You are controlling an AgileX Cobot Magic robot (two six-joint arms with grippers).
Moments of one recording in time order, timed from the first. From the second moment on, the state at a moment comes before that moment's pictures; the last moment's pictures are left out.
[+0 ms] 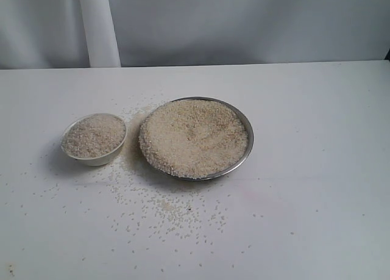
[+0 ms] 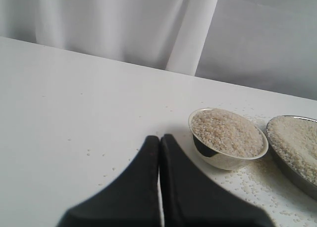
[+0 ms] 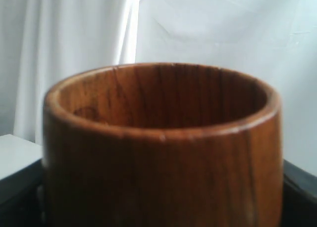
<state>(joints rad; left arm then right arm) 0.04 0.00 0.00 0.06 0.29 -0.27 0.42 0.30 -0.53 0.39 0.19 -0.47</state>
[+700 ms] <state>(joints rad) 0.04 0.00 0.00 0.06 0.29 -0.27 0.35 0.31 -0.52 0.20 0.20 -0.41</state>
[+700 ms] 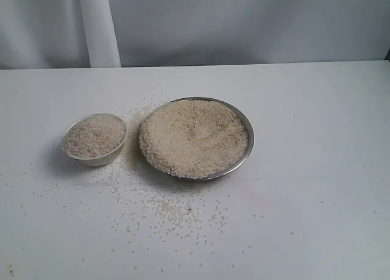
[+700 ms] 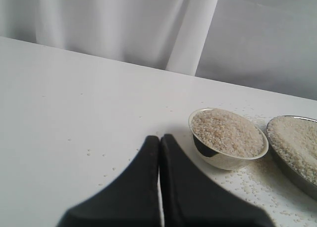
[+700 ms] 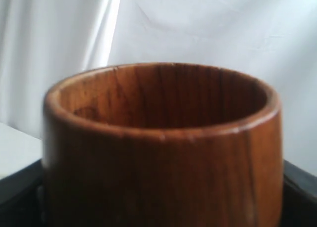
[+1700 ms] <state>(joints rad) 0.04 0.00 0.00 0.06 0.29 -0.27 0.22 1.42 -0.67 0.24 -0.49 -0.25</state>
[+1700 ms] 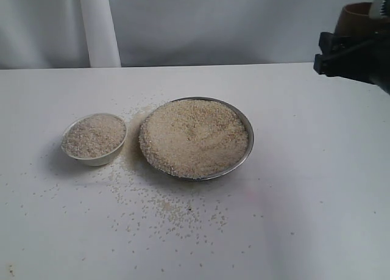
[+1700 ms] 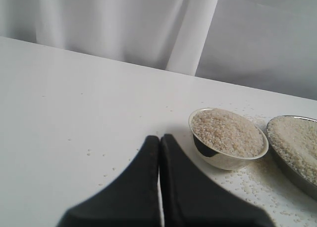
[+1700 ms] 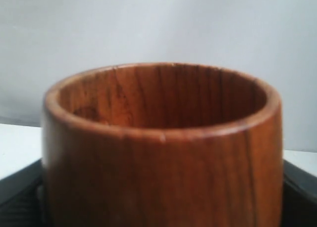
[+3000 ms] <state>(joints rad) 0.04 0.00 0.00 0.06 0.29 -0.27 0.22 2.04 -0.77 0.05 -0.87 0.00</state>
